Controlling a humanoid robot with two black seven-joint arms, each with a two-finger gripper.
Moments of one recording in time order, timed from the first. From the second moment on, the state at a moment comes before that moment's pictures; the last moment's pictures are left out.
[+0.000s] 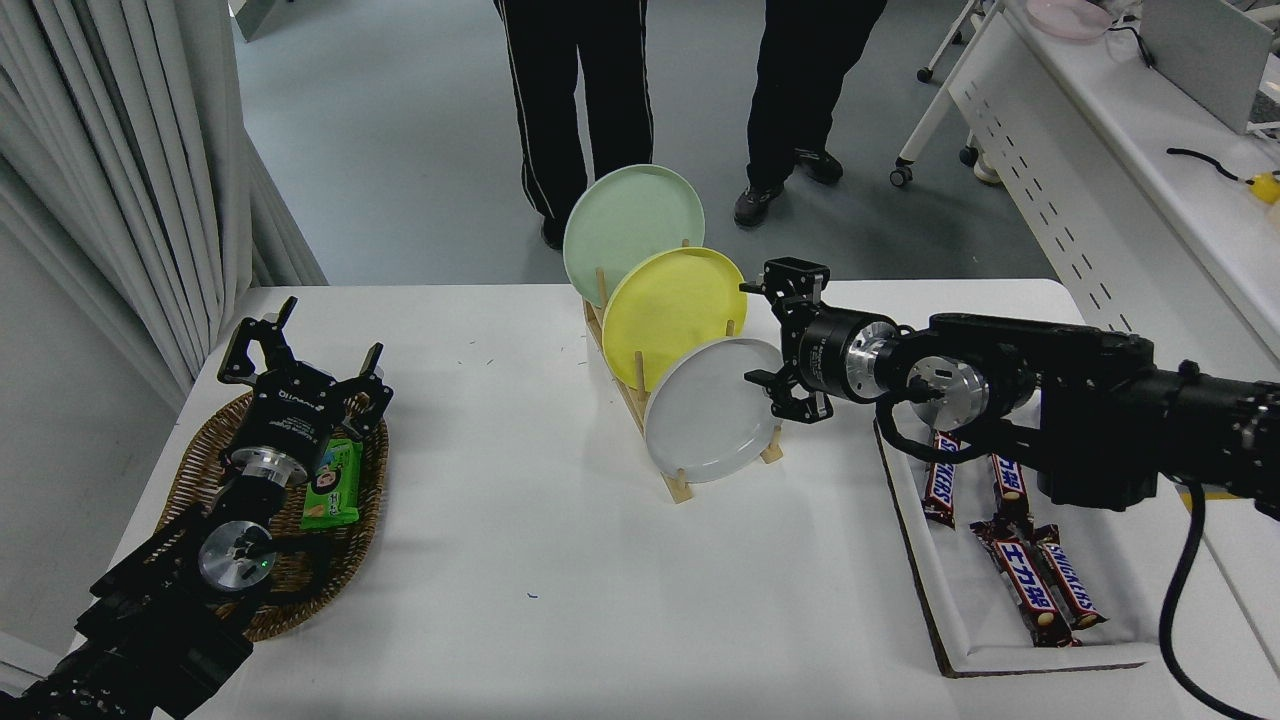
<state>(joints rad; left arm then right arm) -0.50 0.25 -1.08 -0.53 0.14 -0.57 -0.44 1.28 -0.24 -0.28 0.87 0.44 -0.06 0.00</state>
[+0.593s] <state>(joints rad) -0.50 0.25 -1.08 -0.52 0.14 -0.57 -0.44 1.26 -0.18 -0.24 0.83 0.32 0.03 -0.05</state>
